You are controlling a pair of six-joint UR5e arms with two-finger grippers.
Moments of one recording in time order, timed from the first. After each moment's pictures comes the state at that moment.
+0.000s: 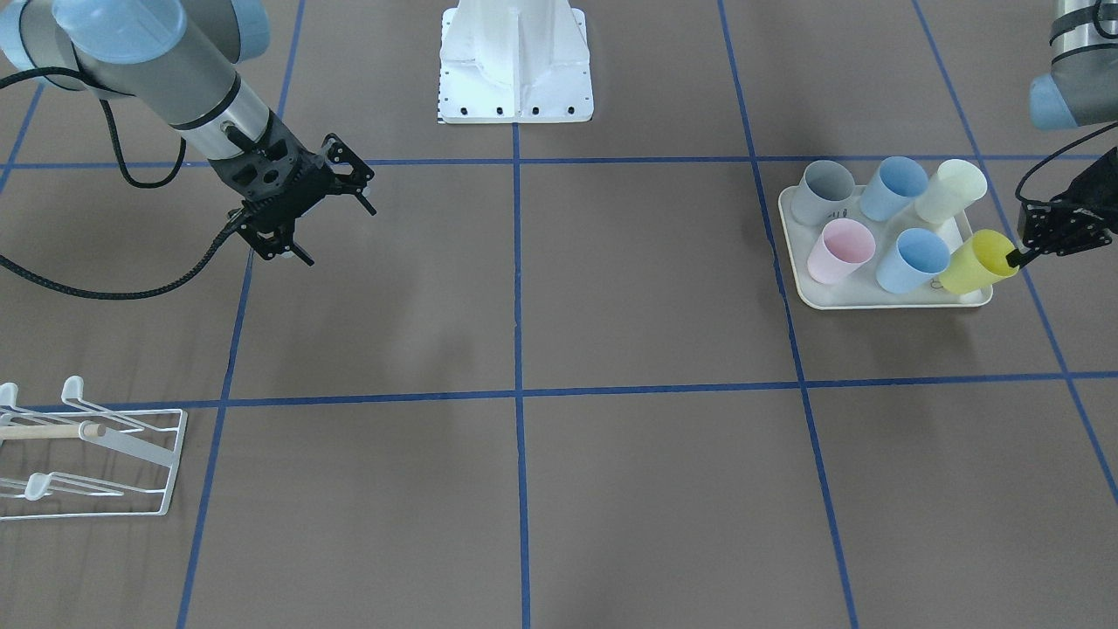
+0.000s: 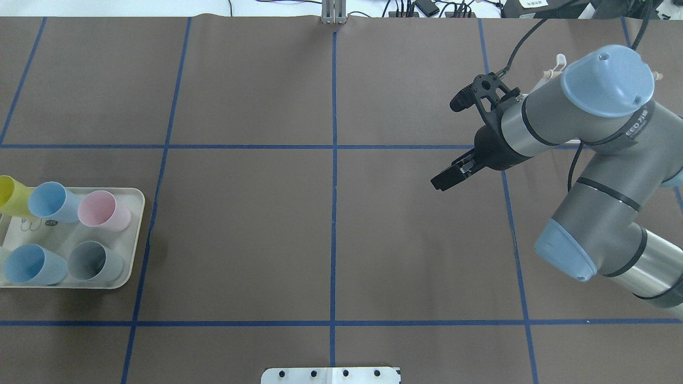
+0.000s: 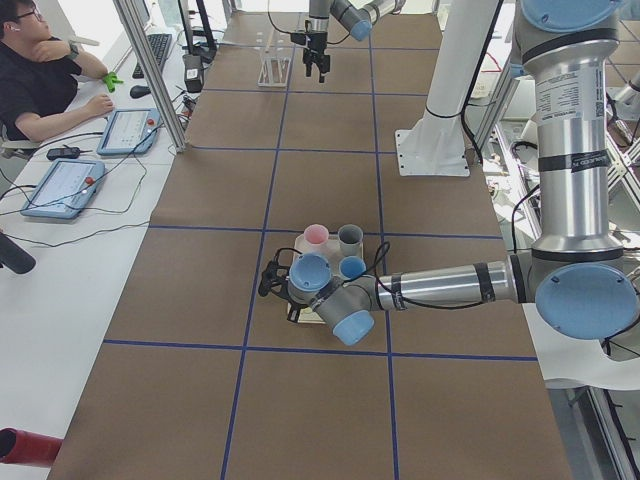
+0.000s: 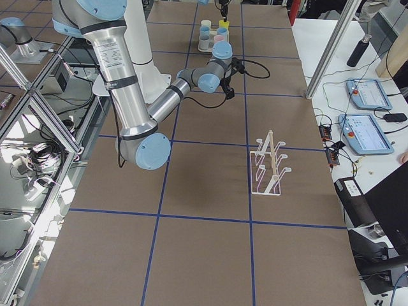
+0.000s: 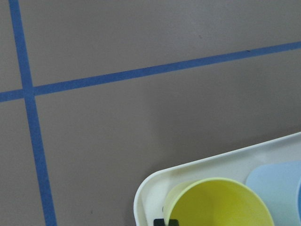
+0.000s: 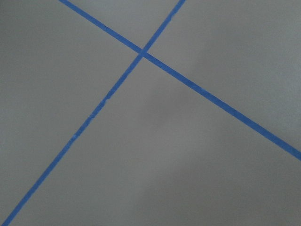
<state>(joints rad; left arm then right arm) -1.24 -1.44 -1.47 -2.54 -2.39 -0.50 0.76 -1.20 1.93 -1.32 2.15 0.51</state>
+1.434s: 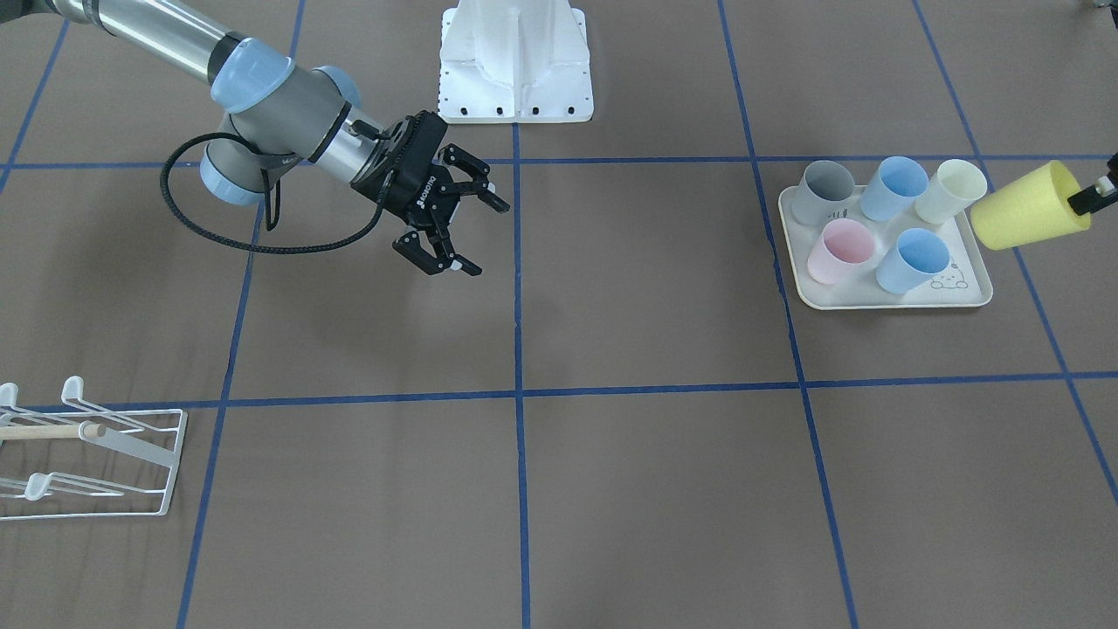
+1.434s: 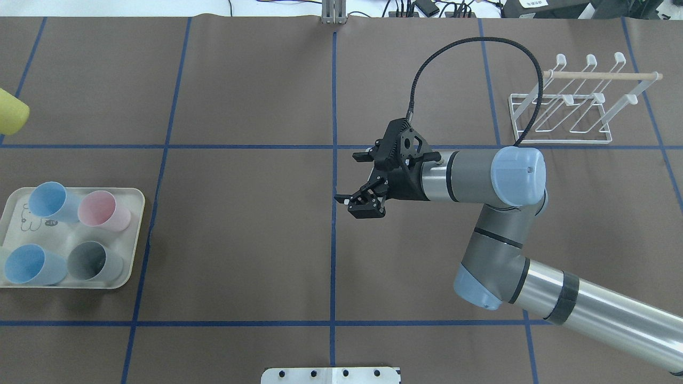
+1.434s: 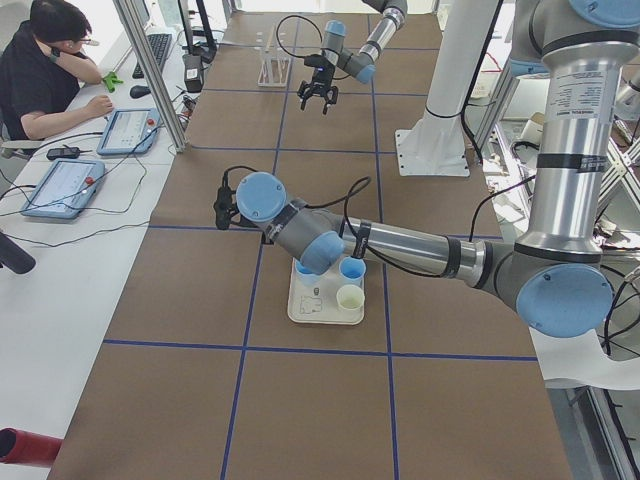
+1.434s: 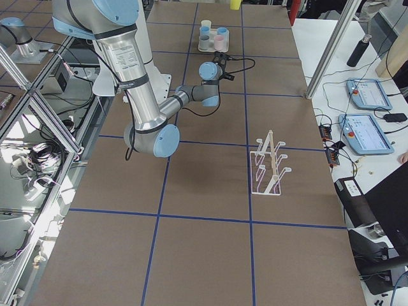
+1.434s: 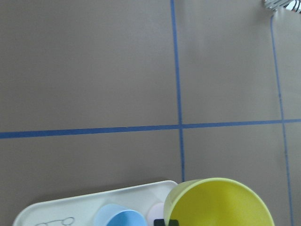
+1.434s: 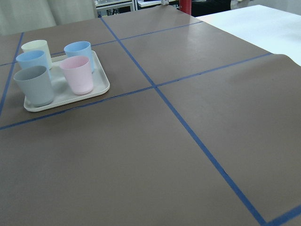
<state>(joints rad) -1.50 -1.63 -1.76 -2.10 -2.85 -0.78 0.53 -1.08 1.56 -0.38 1.83 0.31</state>
